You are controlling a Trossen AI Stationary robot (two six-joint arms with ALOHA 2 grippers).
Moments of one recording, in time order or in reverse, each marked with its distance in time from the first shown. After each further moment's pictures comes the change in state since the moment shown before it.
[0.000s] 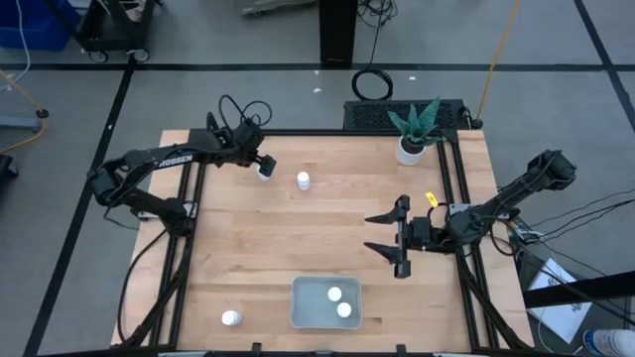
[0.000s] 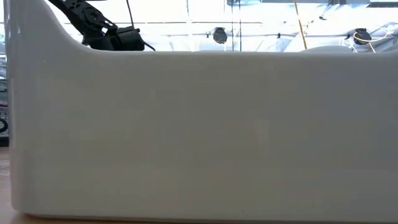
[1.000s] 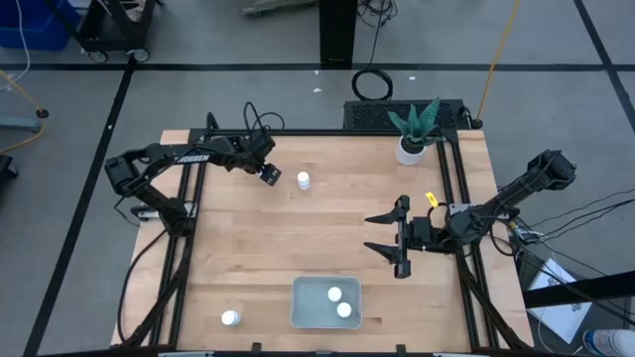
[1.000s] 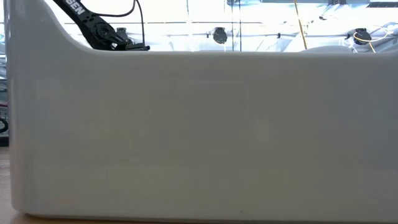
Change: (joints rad) left arm -0.034 0.158 -0.003 0.026 0.001 0.043; right arm 0.000 0.000 0.000 -0.001 0.000 0.007
